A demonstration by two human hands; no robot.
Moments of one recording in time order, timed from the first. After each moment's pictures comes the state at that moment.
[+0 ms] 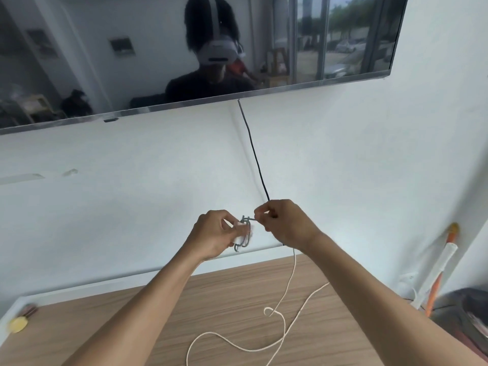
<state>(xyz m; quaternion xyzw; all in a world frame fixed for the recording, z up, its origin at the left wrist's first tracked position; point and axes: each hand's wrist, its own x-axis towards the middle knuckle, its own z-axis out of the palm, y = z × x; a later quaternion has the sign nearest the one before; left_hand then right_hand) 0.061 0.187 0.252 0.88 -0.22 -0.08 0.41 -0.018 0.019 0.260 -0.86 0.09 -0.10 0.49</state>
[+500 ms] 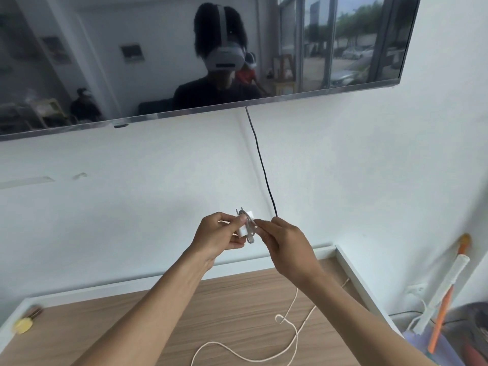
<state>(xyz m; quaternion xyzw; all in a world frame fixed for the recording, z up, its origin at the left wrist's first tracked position) 0.064 0.179 0.255 0.75 -0.08 -0.15 0.64 -0.019 0.034 0.214 -0.89 -0.02 -0.32 0.32</state>
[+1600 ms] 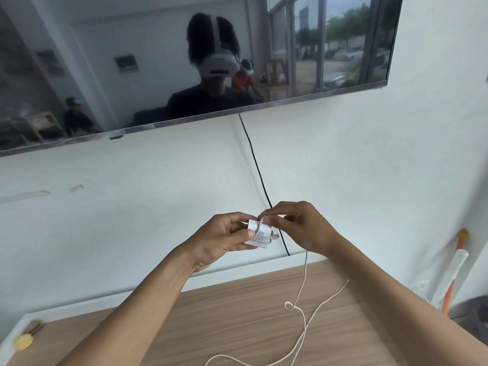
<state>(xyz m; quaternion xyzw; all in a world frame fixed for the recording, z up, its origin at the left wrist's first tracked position) 0.051 0.188 0.286 0.70 -0.32 -0.30 0.57 -0.027 -0.006 0.271 -0.84 -0.05 -0.18 0.51</state>
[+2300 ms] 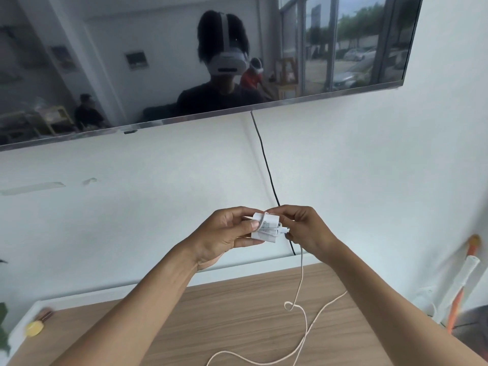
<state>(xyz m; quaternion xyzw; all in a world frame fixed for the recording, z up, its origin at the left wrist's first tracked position) 0.047 0.201 0.293 0.65 -0.29 -0.31 0.63 -0.014 0.012 0.256 -0.72 -0.01 -0.14 0.68</state>
